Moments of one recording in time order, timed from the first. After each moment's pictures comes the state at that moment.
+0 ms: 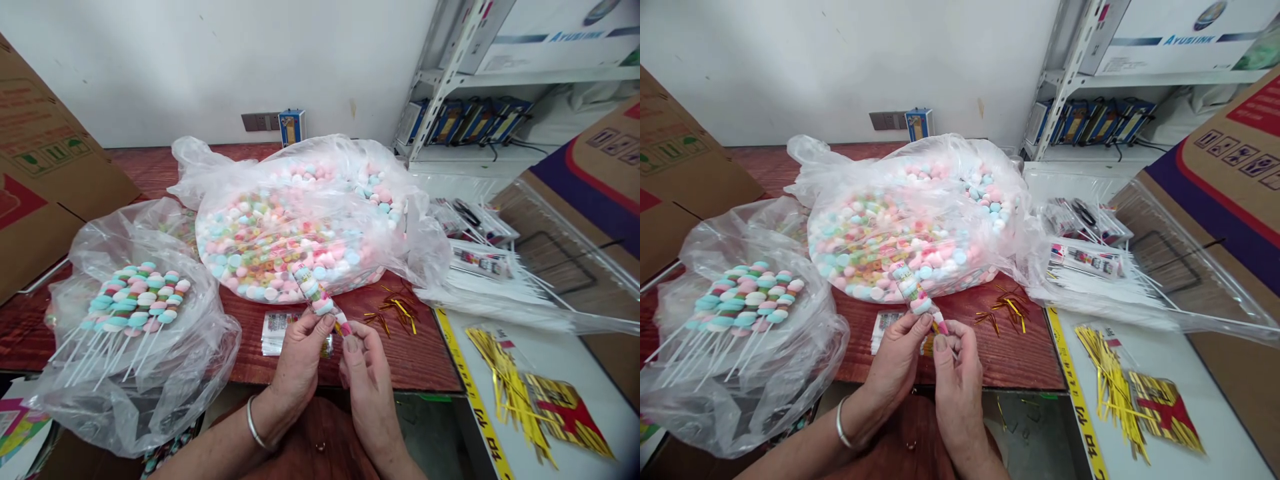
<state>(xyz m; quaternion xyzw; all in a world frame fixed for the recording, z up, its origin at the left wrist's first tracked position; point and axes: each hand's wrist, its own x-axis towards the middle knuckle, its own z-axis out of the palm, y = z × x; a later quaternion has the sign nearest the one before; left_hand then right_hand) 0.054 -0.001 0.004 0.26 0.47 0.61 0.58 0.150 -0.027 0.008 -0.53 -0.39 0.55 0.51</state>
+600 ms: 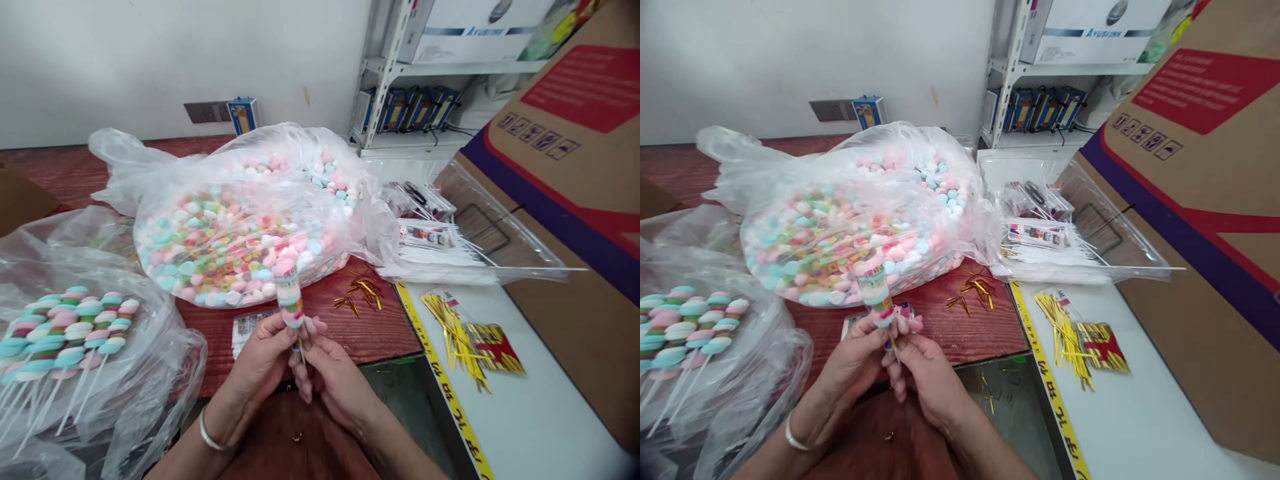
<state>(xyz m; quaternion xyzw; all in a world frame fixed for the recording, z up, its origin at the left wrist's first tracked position) 0.023 0.001 0.017 0.32 0.40 0.47 0.72 0.157 -0.028 0.004 -0.37 -0.33 0.77 0.40</state>
